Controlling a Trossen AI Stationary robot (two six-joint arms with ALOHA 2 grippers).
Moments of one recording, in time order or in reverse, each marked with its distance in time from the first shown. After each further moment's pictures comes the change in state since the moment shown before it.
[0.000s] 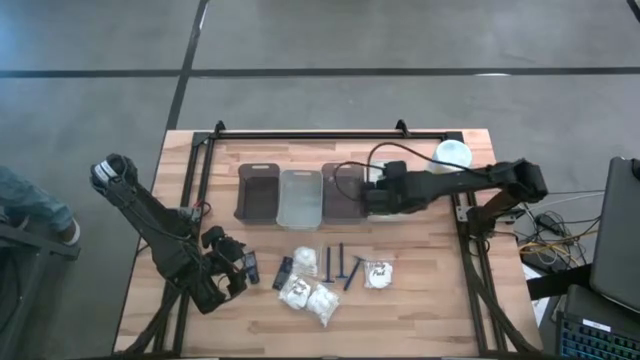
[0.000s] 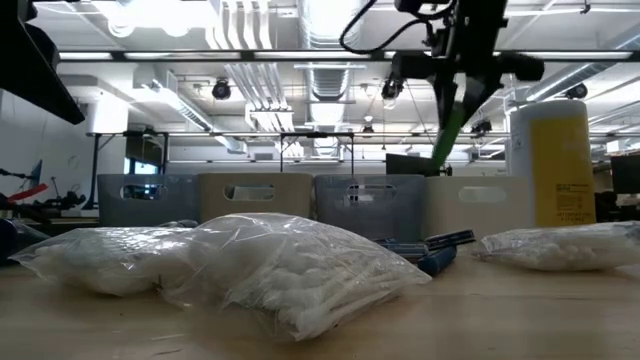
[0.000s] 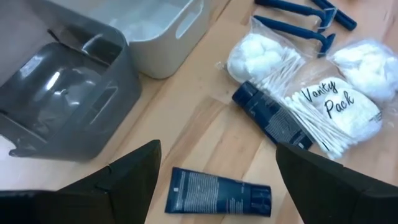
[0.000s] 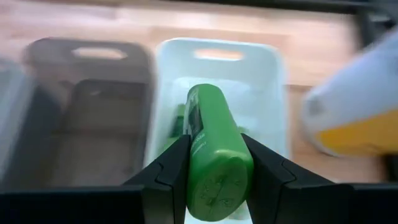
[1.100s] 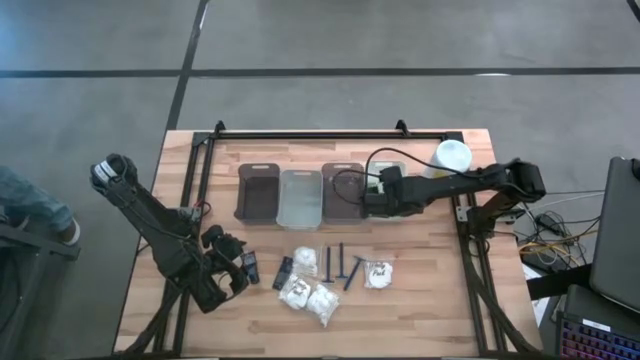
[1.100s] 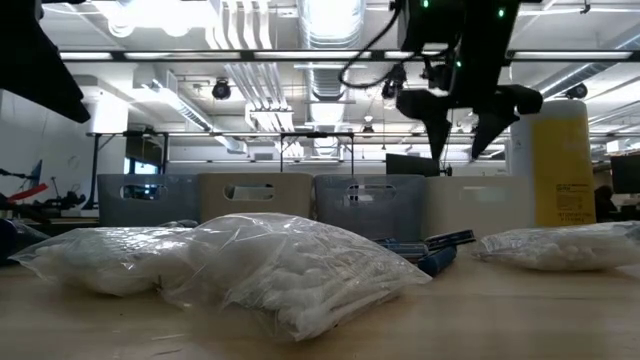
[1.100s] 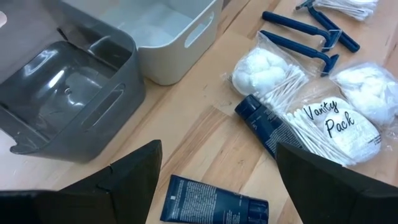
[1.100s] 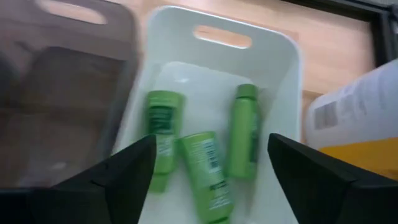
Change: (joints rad) left arm 0.012 0.000 -0.002 -0.001 -0.031 -0.069; right arm -0.023 0.008 -0.151 0.147 -0.004 -0.141
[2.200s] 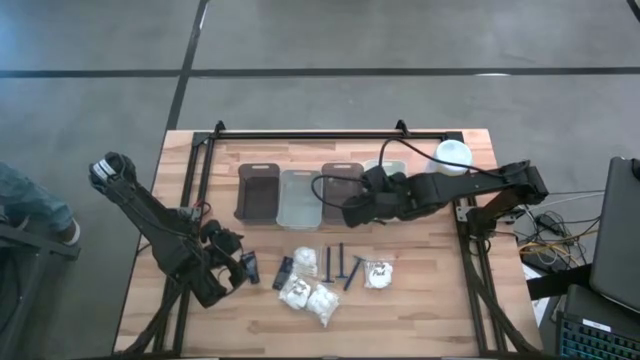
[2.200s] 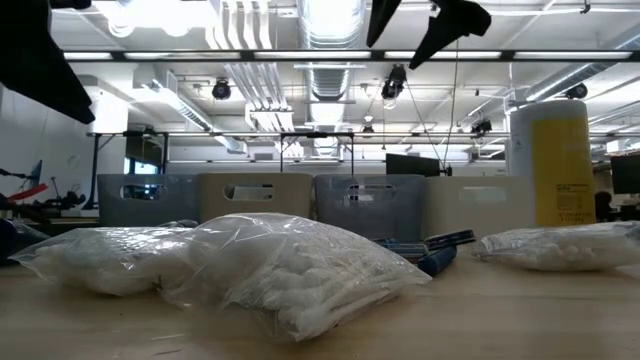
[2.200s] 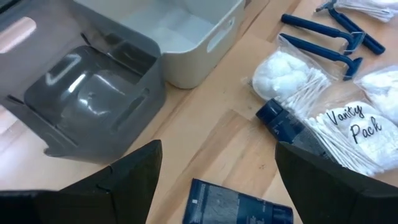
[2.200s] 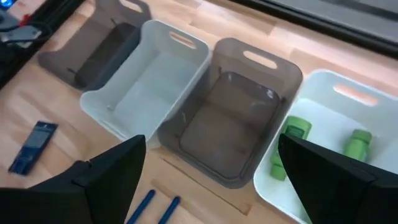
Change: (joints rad) left arm 0.020 -0.030 -0.013 -0.062 -0.017 -0.005; right arm 0.153 0.000 0.416 0.014 -0.069 -0.295
